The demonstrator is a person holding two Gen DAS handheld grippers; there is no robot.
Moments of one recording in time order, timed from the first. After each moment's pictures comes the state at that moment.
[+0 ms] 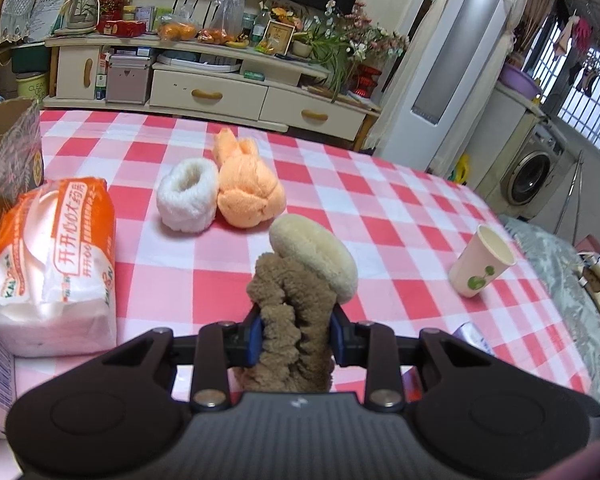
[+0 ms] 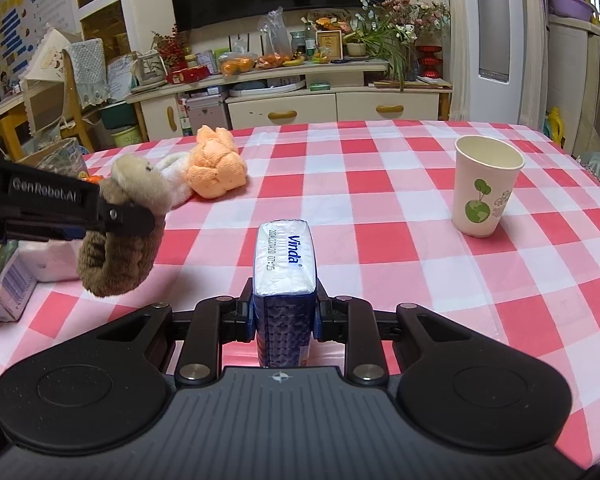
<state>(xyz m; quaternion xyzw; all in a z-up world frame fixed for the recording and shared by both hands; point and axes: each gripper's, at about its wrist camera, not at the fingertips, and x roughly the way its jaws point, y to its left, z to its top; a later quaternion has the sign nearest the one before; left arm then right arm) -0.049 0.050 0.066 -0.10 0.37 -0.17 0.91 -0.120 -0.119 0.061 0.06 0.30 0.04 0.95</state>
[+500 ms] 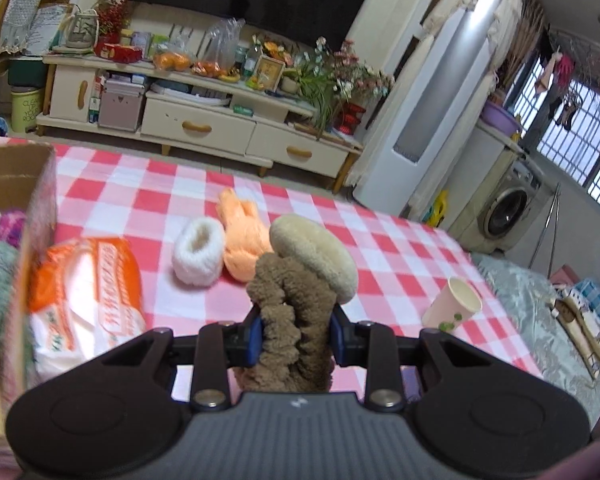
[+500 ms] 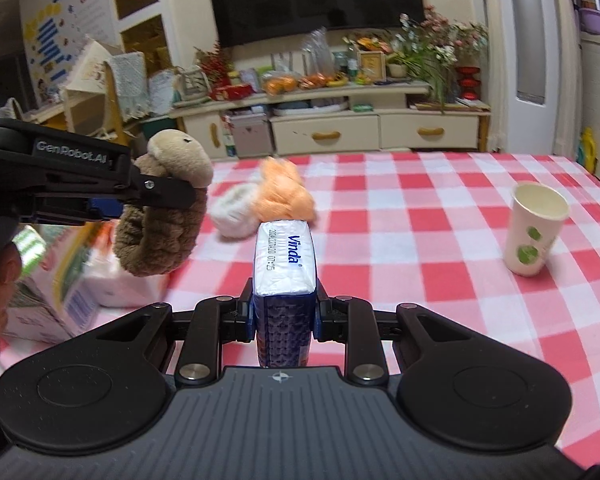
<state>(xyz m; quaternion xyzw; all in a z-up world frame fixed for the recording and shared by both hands) -0.053 0.093 0.109 -0.13 0.33 -0.19 0.91 -0.121 -0.077 0.098 0.06 0.27 0.10 0.96</state>
